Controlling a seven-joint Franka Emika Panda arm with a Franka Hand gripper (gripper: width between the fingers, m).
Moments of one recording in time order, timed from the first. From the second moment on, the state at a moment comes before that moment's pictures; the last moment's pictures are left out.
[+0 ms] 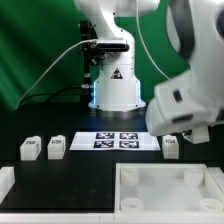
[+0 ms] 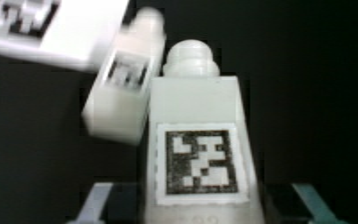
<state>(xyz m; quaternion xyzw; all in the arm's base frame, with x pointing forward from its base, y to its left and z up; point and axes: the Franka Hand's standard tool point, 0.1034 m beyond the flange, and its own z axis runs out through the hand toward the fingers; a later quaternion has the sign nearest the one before) 0.470 0.129 0.090 -0.95 -0.08 0.30 0.07</state>
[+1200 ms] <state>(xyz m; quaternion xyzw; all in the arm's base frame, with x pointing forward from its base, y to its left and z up) 0.598 0.046 0.154 -0.96 -0.08 -0.26 0.03</state>
